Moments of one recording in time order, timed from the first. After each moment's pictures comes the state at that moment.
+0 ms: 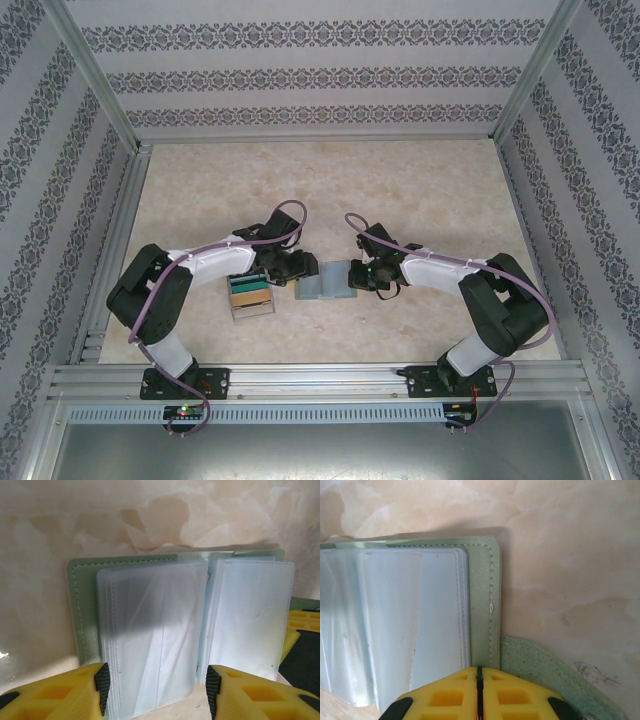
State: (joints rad) left arm -0.61 1.69 0.98 -0.41 0.34 -0.82; right arm 0.57 1.57 0.73 -0.31 -0.23 0.66
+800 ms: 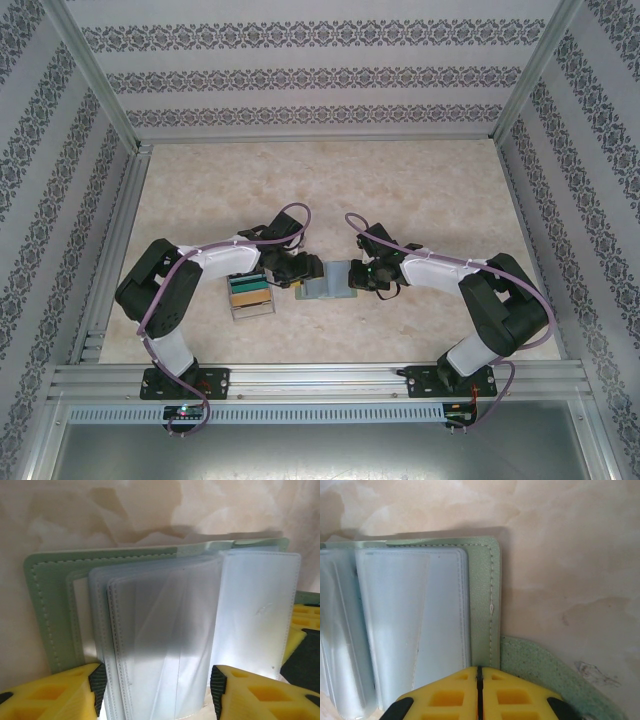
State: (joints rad) left arm -0.61 1.75 0.97 -0.35 0.42 -0.82; right arm 0.57 1.57 0.73 -0.31 -0.23 0.66
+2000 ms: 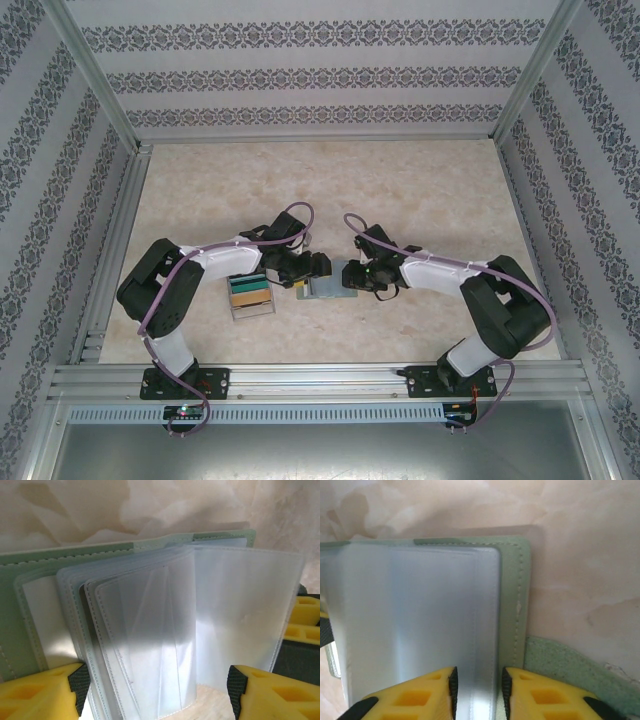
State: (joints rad) left arm -0.62 1.75 0.97 -0.29 0.47 -0.82; right arm 0.60 1.54 0.71 -0.28 -0.23 0.68
